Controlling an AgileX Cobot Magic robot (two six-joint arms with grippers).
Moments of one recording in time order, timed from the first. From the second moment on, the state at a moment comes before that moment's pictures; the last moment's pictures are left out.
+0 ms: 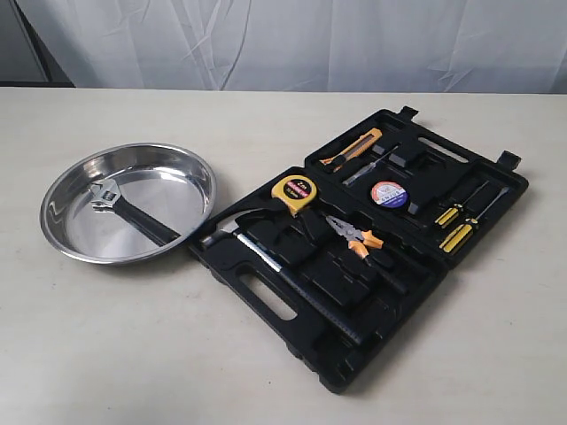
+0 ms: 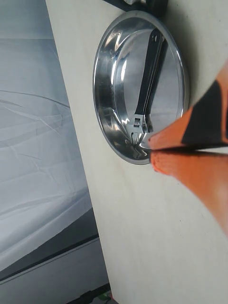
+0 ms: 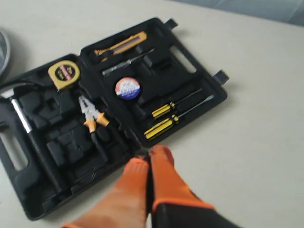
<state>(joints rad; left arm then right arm) -0.12 0.05 0.00 0.07 0.20 0.12 0.64 0.93 -1.17 -0.36 1.23 0.41</state>
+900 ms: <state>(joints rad) -0.12 0.05 0.00 0.07 0.20 0.12 0.21 0.45 -0.40 -0.33 0.26 0.60</state>
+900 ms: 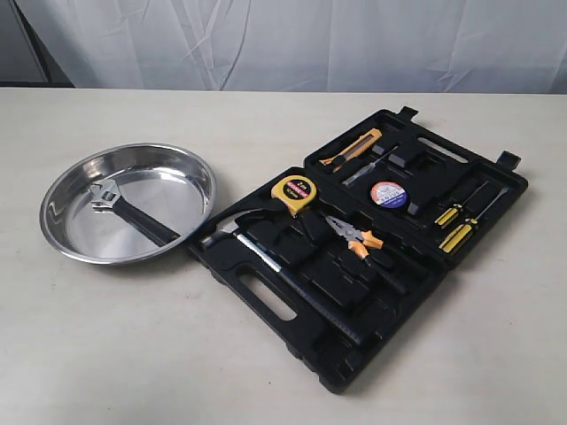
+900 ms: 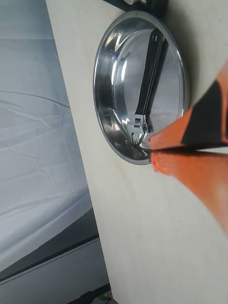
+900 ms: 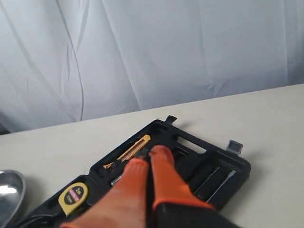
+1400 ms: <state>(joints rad) -0.12 0.05 0.00 0.07 0.20 0.12 -0.16 0.04 -0.01 0.04 0.21 0.61</state>
